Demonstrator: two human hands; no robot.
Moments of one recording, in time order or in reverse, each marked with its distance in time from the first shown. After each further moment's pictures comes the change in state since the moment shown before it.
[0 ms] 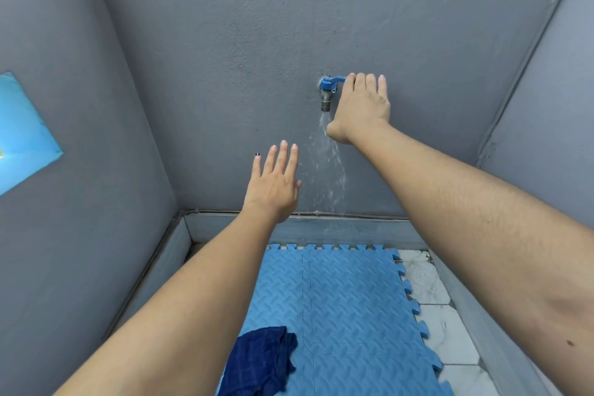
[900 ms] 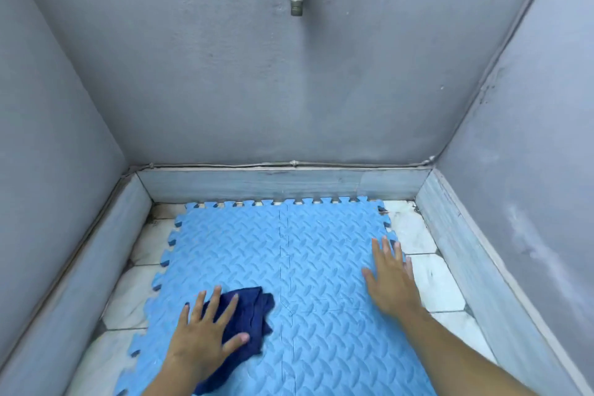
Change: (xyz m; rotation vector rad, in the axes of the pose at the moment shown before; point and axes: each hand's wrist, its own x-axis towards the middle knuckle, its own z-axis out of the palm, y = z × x) left_hand -0.232 -0.024 0.248 0.008 -0.604 -0.026; right_hand -0.272 0.085 0.320 0.417 -0.510 0.175
